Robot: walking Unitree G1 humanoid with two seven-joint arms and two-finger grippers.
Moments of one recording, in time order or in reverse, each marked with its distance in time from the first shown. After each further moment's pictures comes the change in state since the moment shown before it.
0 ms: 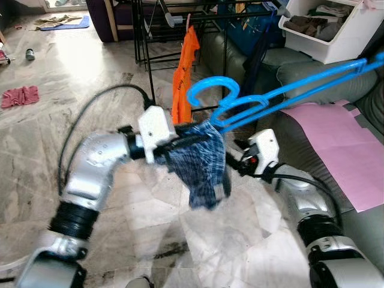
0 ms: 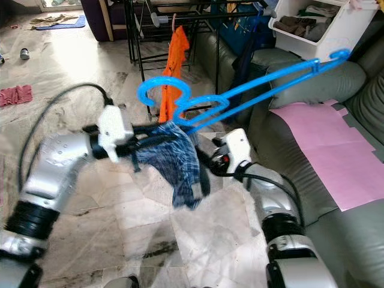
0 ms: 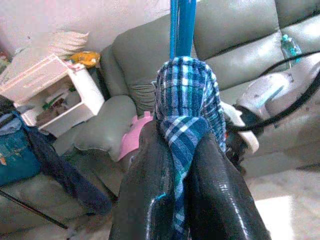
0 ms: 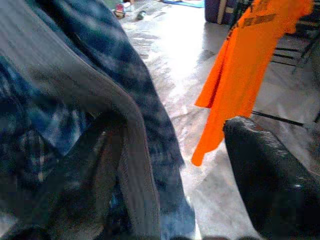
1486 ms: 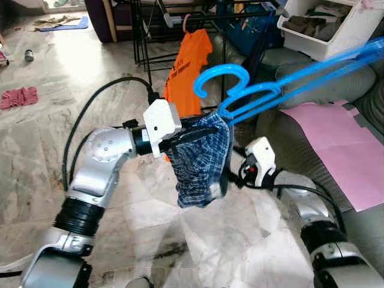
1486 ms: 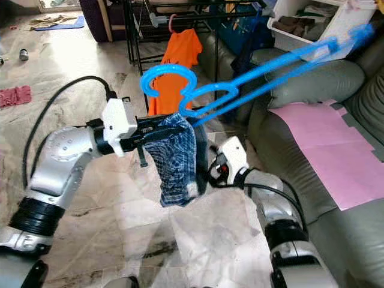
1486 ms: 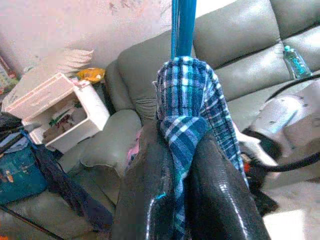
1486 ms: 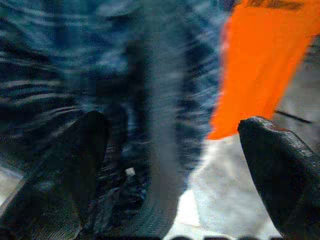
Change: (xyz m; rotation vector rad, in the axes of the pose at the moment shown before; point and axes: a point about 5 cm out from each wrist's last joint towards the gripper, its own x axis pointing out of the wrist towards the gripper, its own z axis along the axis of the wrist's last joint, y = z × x) left arm 0.007 0.010 0.021 0.053 -0.053 0.006; right arm -0.009 -0.001 -0.008 -0.071 0.057 0.030
